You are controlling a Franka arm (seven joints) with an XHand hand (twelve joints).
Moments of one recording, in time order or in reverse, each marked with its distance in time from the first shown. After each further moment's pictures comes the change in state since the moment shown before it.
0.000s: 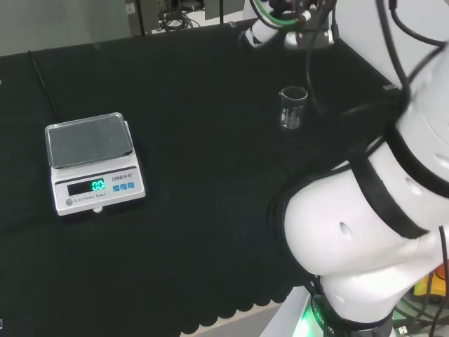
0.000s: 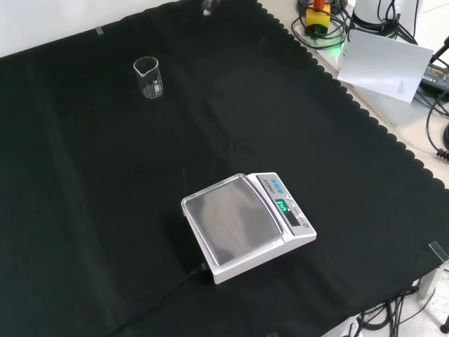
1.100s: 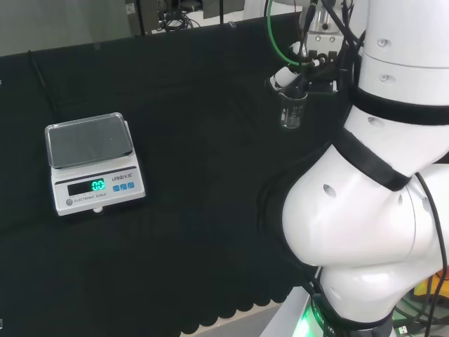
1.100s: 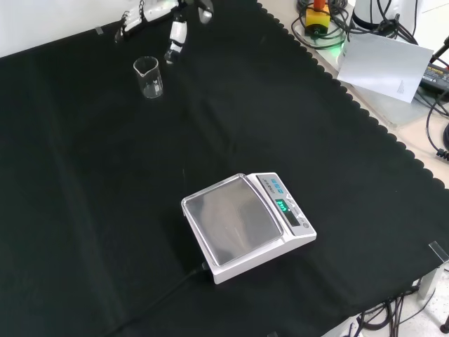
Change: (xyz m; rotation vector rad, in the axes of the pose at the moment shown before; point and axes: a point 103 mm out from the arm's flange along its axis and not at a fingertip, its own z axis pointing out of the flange) arm -0.075 0.112 0.136 0.112 0.065 0.144
